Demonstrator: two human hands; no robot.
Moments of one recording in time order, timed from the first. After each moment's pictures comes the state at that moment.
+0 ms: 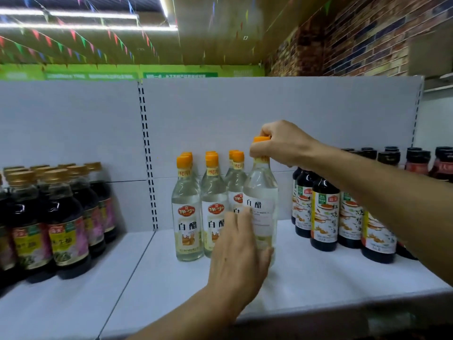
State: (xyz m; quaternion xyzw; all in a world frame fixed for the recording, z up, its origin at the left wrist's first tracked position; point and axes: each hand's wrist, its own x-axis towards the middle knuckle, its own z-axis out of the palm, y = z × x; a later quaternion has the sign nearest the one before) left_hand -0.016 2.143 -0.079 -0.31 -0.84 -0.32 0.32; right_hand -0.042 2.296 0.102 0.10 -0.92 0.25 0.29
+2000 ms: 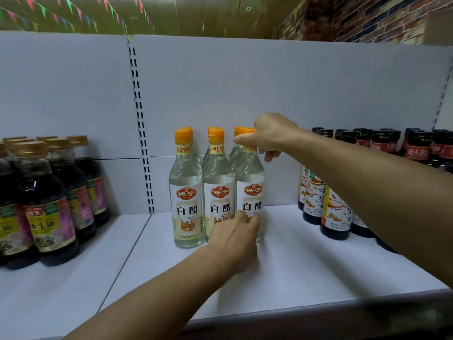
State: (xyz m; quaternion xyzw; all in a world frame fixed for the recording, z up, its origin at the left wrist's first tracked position) left_hand -0.090 2.145 -0.093 -0.33 -0.93 -0.01 0.15; right_hand -0.145 2.288 0.072 -0.03 -0.96 0.11 0.27
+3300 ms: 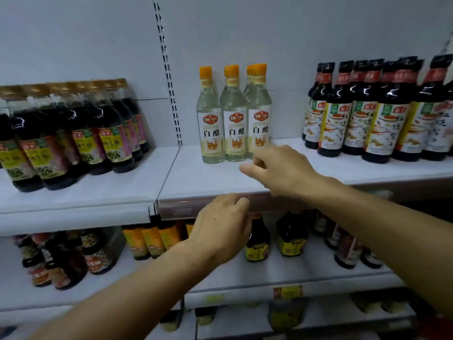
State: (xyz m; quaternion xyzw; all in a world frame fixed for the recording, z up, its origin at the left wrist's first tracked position) left_hand 0.088 2.036 -0.148 -0.35 -0.91 -0.13 0.20; right_hand 0.068 2.206 -0.084 0.06 -0.96 0.12 0.23
